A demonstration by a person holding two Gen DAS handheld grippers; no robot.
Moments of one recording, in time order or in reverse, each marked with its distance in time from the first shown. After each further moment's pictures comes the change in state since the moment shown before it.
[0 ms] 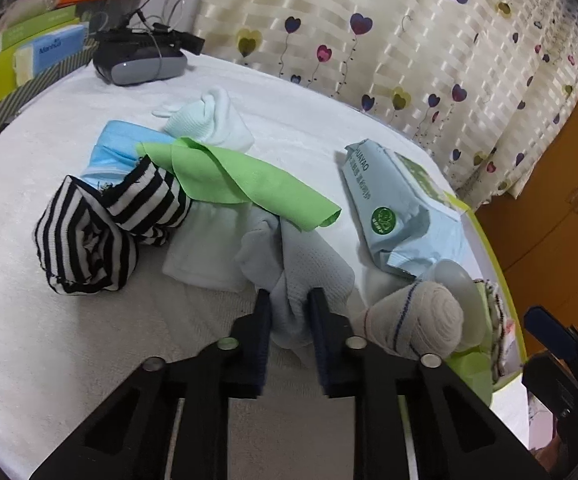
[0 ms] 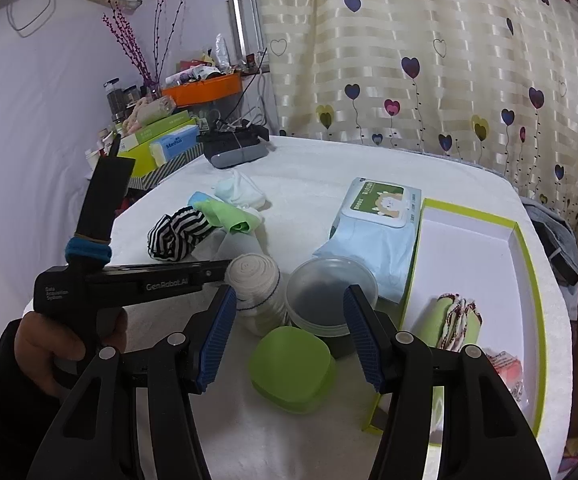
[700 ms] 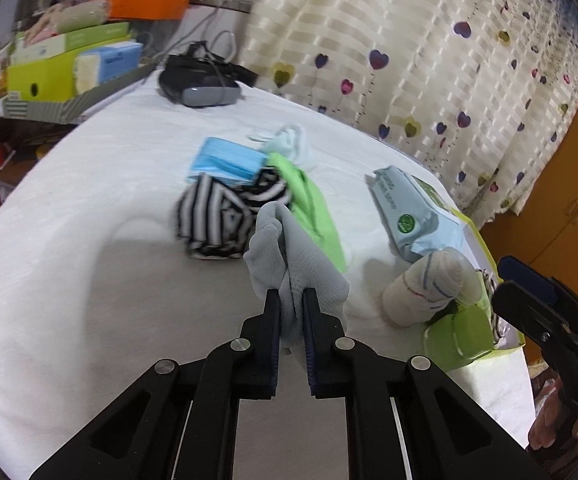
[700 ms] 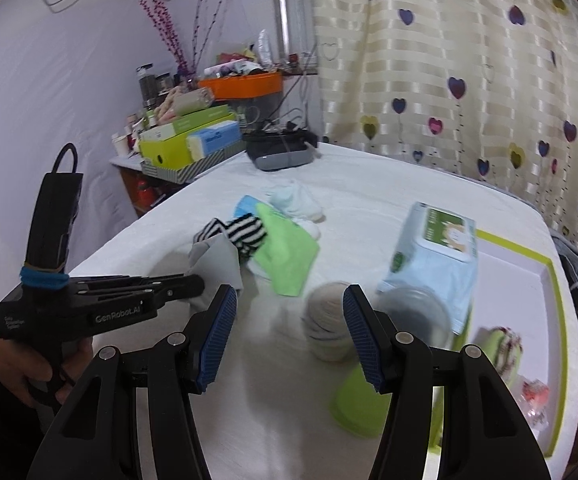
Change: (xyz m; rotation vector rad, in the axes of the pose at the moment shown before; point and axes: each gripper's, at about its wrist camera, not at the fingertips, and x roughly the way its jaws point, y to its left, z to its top) left arm -0.076 0.057 -0.029 -0.023 -0.097 0.048; right arm 0.015 0.062 0.015 -0.105 0.000 0.056
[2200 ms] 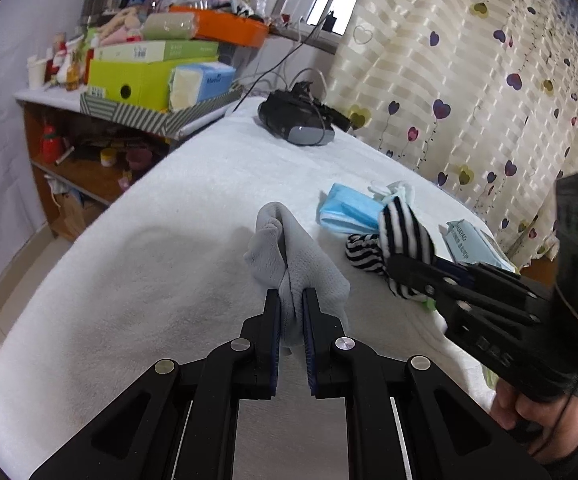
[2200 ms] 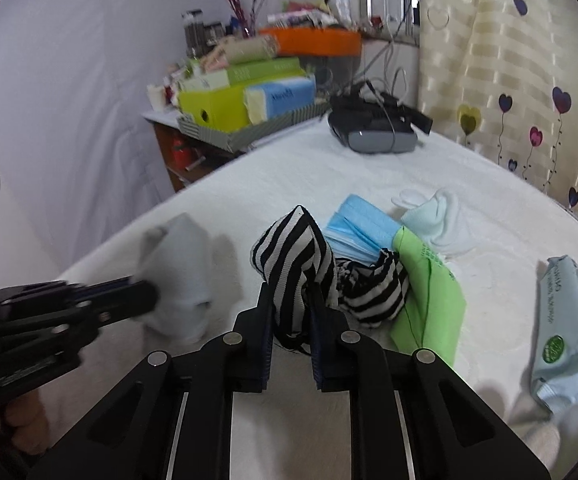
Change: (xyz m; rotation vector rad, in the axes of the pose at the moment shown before) left arm -0.042 0.085 0.007 -0.094 -0.124 0.143; right arm 0.127 0.088 0.037 -0.128 0.108 0.132
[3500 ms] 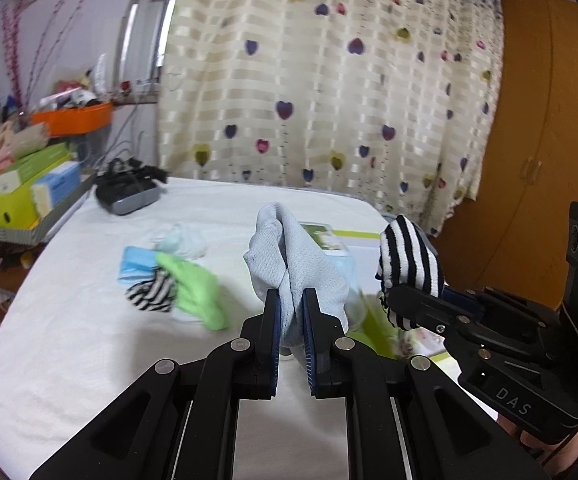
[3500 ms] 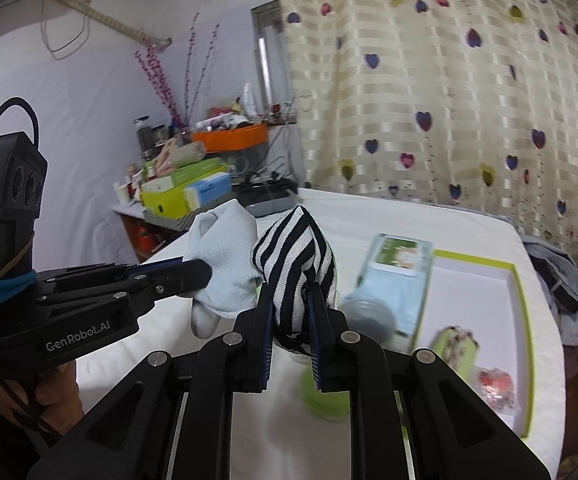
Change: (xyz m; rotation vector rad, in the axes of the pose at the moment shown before) left arm -0.065 -0.216 -0.027 0.349 -0.089 -0.224; right arm -0.207 -0.085 -0.085 0.199 -0.288 -0.157
